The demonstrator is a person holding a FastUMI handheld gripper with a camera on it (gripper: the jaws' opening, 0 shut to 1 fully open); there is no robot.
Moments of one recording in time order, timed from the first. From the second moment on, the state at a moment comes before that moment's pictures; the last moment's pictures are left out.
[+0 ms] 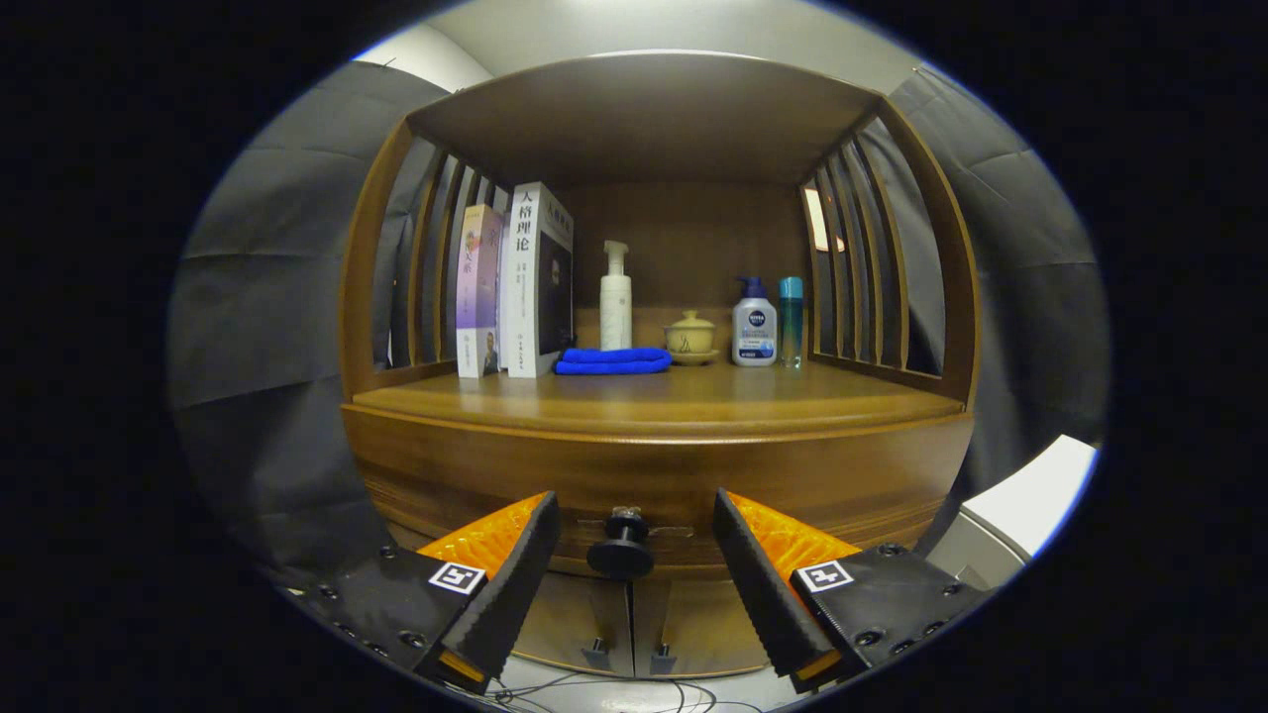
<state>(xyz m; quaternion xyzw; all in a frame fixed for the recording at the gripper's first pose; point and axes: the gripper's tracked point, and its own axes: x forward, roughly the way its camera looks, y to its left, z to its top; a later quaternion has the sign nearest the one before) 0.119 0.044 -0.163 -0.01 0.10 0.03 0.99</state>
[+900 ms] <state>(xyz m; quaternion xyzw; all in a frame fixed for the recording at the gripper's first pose) 0.127 0.050 -0.216 -0.03 0.15 0.03 0.99</state>
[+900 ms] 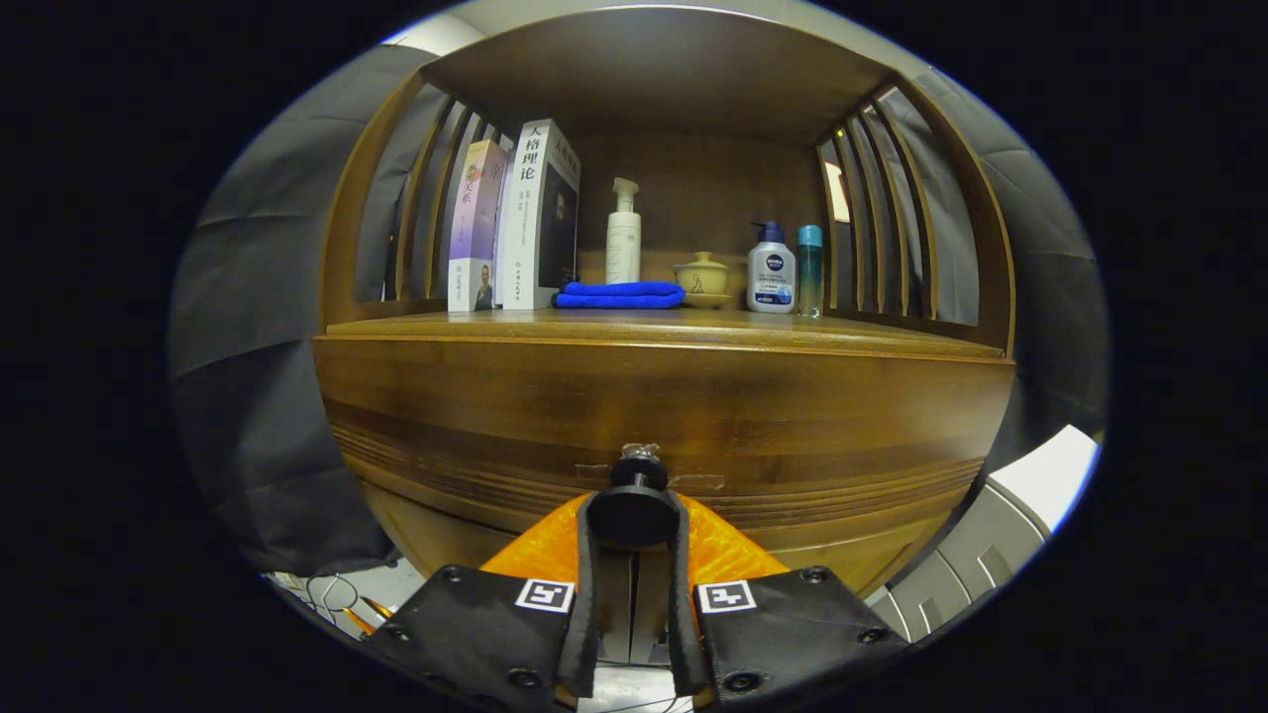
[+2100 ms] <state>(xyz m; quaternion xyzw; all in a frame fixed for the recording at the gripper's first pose) 0.033 0.048 -0.209 -0.04 0.14 0.04 0.99</state>
